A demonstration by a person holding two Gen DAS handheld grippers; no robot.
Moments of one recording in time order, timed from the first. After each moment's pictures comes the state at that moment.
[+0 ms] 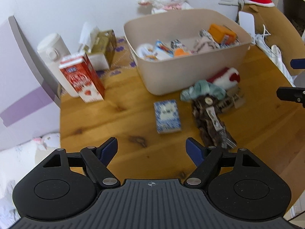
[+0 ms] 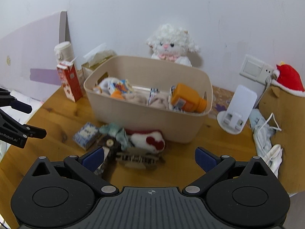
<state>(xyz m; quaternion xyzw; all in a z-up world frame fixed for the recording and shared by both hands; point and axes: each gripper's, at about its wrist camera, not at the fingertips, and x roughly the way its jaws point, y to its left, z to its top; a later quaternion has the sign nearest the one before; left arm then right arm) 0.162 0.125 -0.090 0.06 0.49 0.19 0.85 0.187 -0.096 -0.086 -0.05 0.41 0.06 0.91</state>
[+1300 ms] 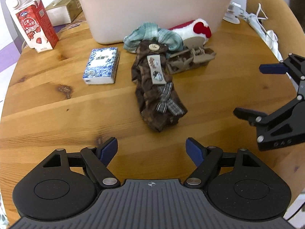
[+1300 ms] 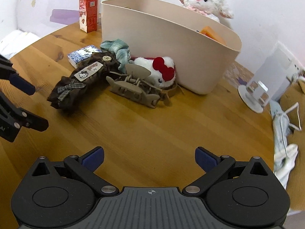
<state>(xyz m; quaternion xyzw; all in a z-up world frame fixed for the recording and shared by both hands) 0.178 0.048 -0.198 -0.03 0.52 0.19 0.83 0.173 -0.120 -0.201 -0.18 0.43 0.15 0.87</state>
